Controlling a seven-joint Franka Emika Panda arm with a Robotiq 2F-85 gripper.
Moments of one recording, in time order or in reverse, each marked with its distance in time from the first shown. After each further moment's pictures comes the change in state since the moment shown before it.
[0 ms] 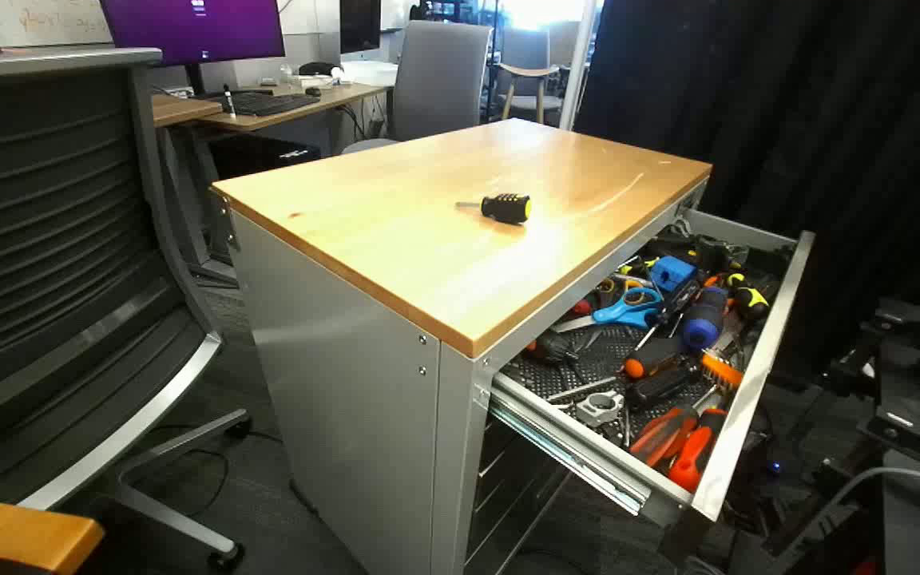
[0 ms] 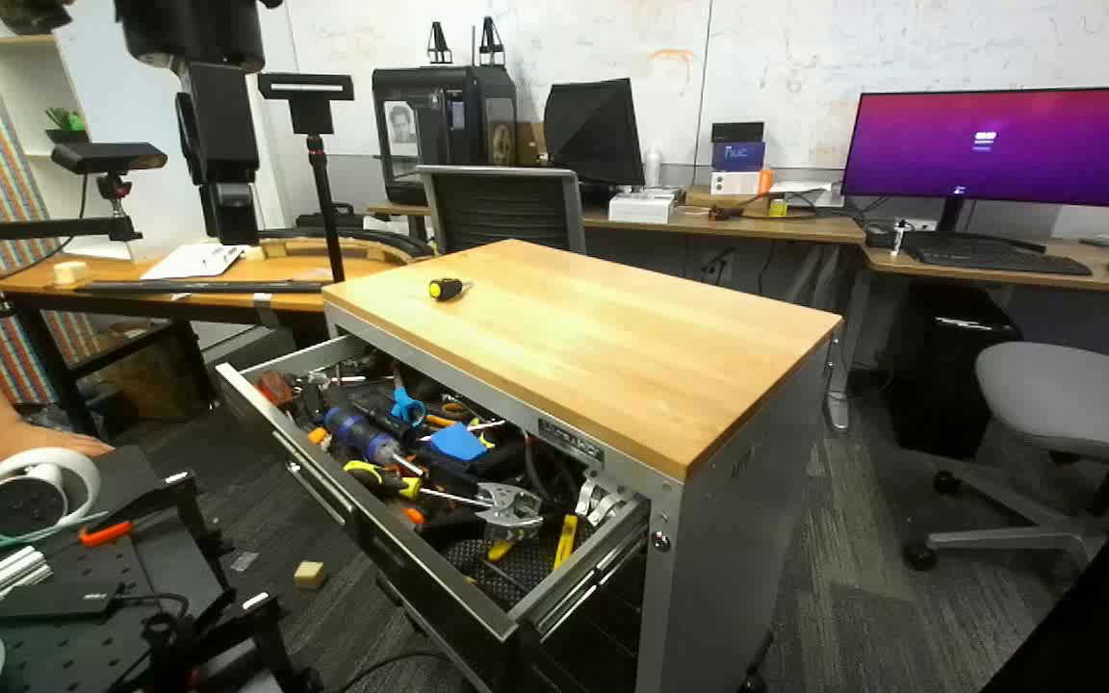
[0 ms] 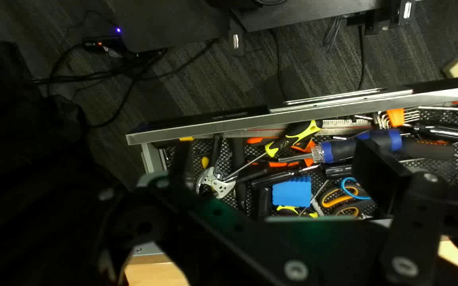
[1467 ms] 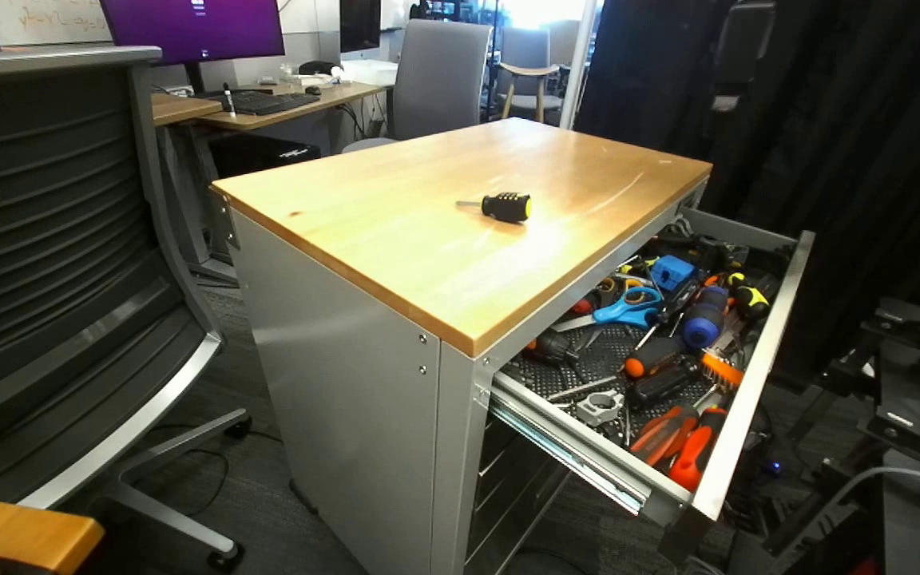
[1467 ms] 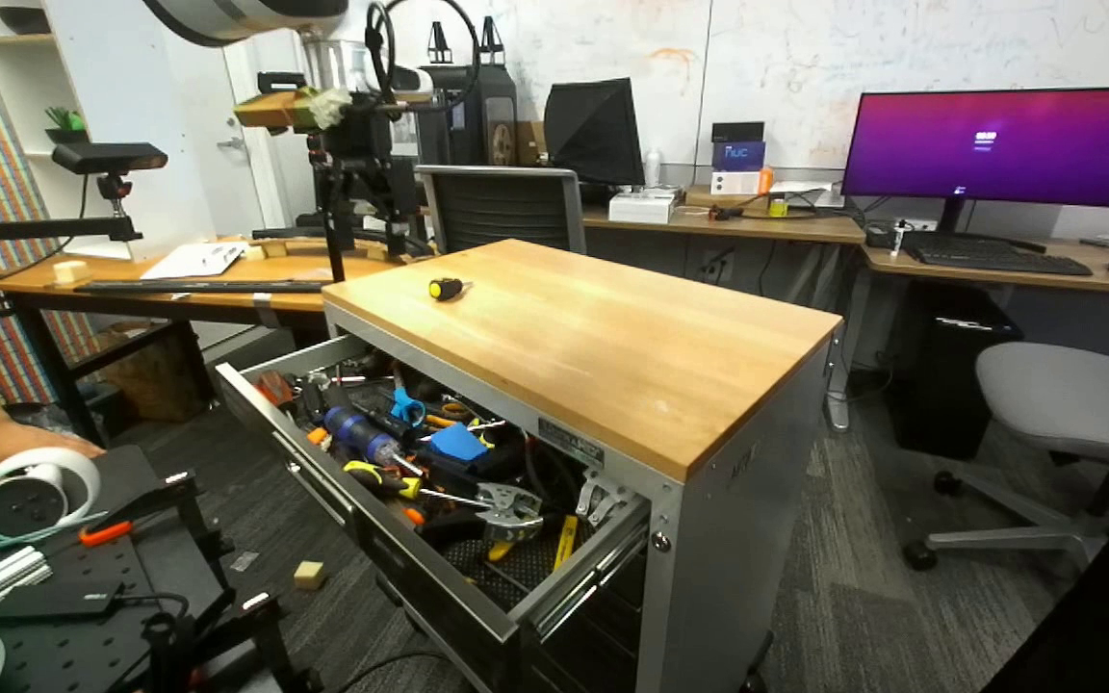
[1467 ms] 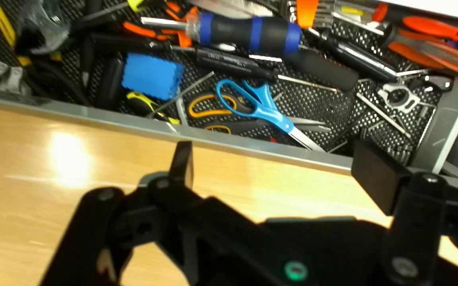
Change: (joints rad) arm 0.222 0.702 0.135 0.382 0.060 0.326 0.002
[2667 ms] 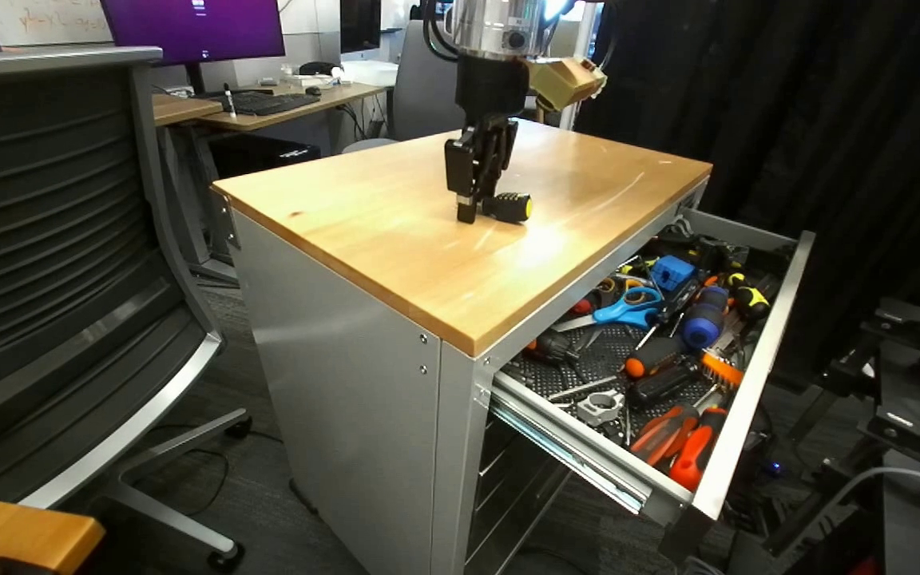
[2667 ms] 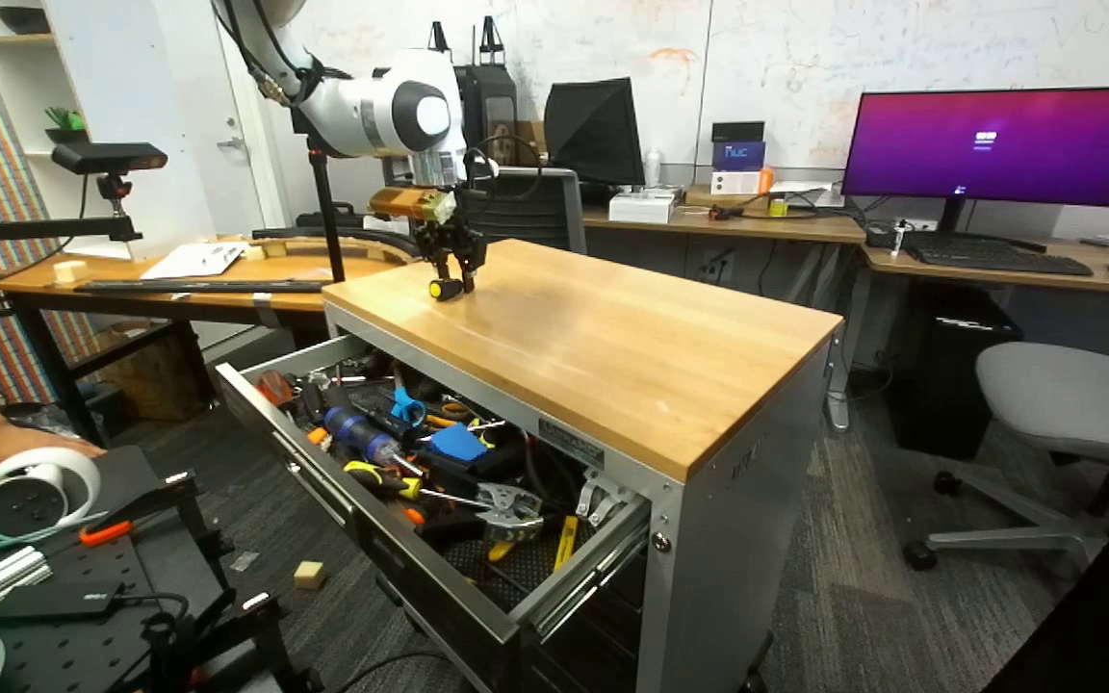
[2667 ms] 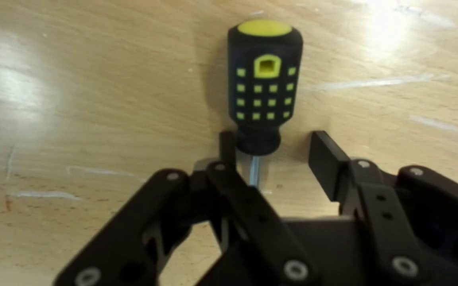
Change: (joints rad) arm 0.146 0.701 -0.046 0.653 -0.050 0.187 0.097
